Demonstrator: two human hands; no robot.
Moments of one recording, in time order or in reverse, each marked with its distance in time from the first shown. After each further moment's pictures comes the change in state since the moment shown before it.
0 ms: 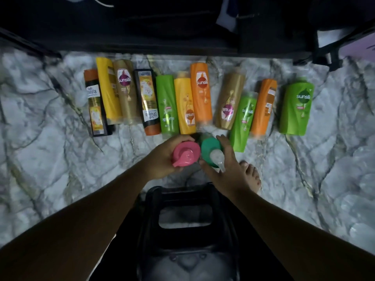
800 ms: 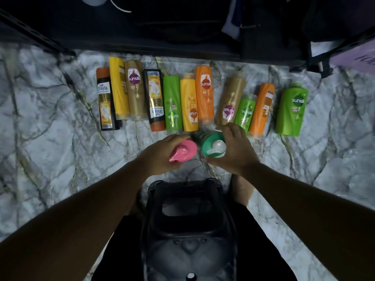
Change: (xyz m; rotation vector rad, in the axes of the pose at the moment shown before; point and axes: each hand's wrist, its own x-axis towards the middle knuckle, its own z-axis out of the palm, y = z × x) left_hand -0.026 -0.002 -0.013 0.403 0.010 -0.002; right_hand 0.036 0.001 -0.029 -0.513 -0.012 -0.260
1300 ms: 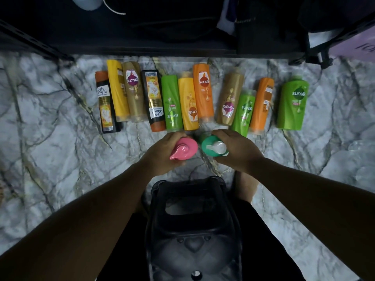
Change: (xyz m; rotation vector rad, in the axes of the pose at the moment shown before) left_hand 0.001 0.001 0.008 -0.046 0.079 -0.020; right_hand -0.002 0.013 -0.004 -0.023 -0.102 -0.103
